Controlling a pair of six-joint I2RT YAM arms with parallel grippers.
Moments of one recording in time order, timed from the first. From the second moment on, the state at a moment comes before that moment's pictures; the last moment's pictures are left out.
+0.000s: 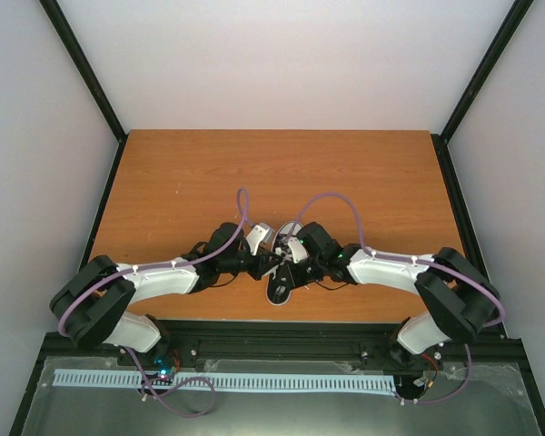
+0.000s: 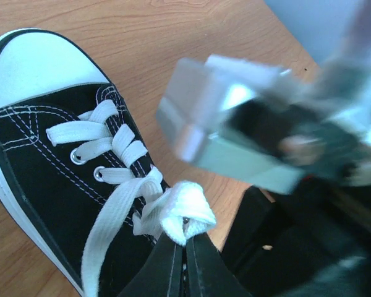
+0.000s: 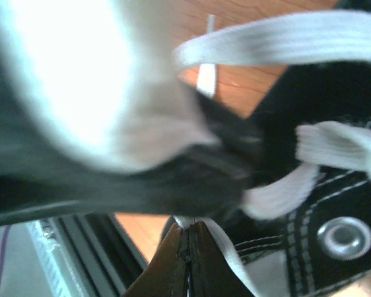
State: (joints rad) left arm -0.76 1.40 0.52 0.32 0.41 -0.39; right arm 0.81 1.47 0.69 -0.12 -0.53 0.50
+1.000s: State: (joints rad) left arm -0.76 1.31 0.43 0.32 0.46 -0.40; right arm 0.78 1.39 0.74 -0.31 -0.31 0.60
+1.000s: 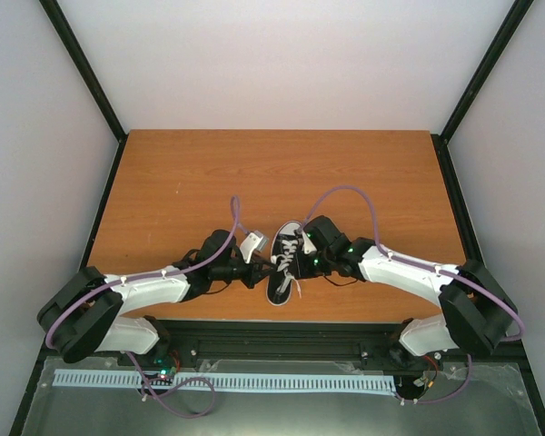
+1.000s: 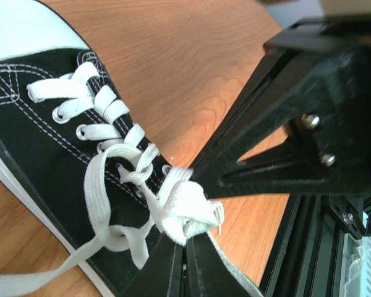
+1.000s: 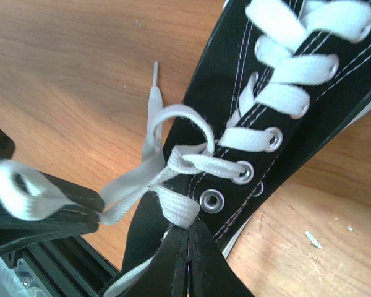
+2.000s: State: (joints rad) left arm -0.75 0.95 0.36 -0.04 0.25 -0.53; right arm 0.78 1.41 0.76 -0.31 -0.30 0.59
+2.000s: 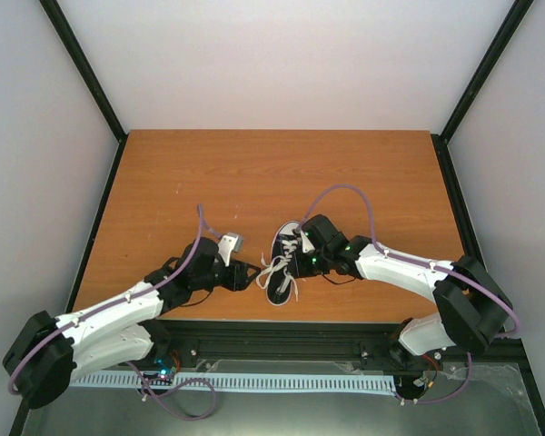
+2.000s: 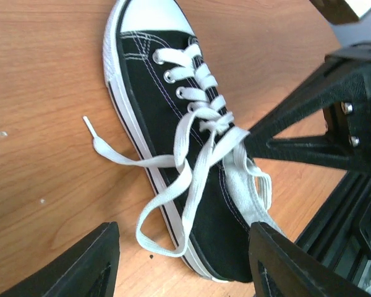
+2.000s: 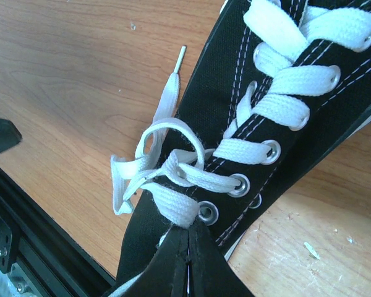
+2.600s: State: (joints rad) left arm -0.73 1.37 0.57 -0.01 0.31 -0.55; right arm 0.78 1.42 0.76 -0.30 -0.31 0.59
